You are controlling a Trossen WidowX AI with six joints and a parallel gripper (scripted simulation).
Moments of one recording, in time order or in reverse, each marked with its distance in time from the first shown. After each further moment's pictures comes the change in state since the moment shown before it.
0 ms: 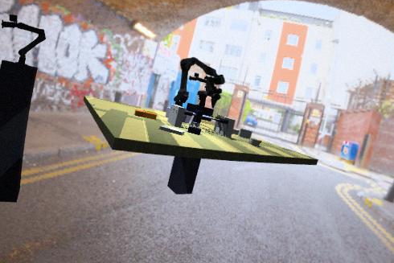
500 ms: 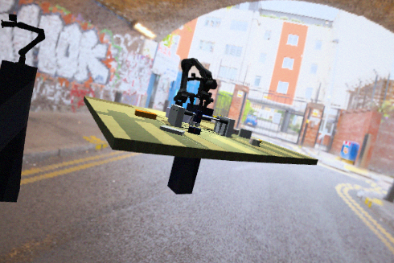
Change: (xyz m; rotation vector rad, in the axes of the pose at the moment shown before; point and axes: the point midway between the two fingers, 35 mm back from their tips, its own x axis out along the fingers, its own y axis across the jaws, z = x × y) arm 0.024 -0.049 -0.049 0.310 0.197 -0.065
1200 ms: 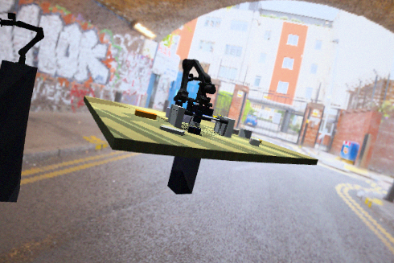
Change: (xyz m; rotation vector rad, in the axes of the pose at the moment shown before) arm 0.033 -0.001 0.001 0.009 0.003 -0.001
